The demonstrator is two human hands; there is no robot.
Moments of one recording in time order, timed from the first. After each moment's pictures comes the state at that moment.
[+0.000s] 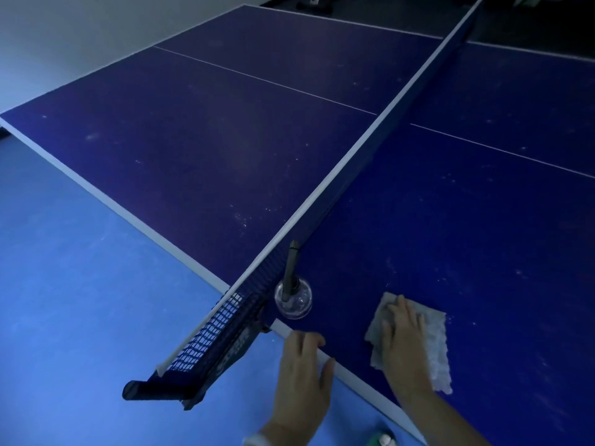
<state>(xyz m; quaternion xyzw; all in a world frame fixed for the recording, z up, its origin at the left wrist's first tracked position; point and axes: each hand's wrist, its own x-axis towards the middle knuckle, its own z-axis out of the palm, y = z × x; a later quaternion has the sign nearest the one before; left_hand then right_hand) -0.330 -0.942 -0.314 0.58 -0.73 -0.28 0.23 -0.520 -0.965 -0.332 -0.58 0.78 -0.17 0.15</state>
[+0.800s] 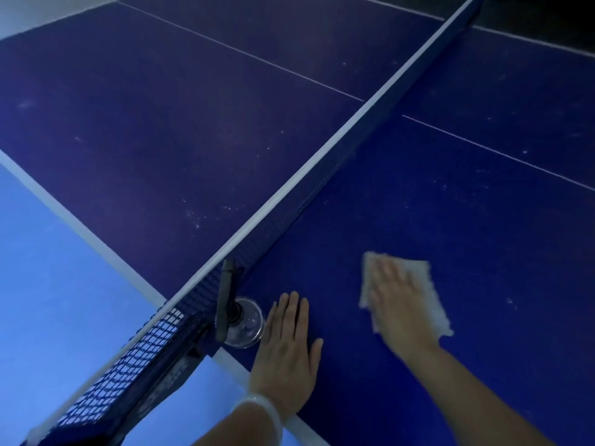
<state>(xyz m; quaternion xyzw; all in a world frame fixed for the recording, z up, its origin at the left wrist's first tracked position) -0.397 -1.026 -0.359 0.60 -0.80 -0.09 0.02 -0.623 -1.066 -0.350 -0.70 0.71 0.01 0.03</state>
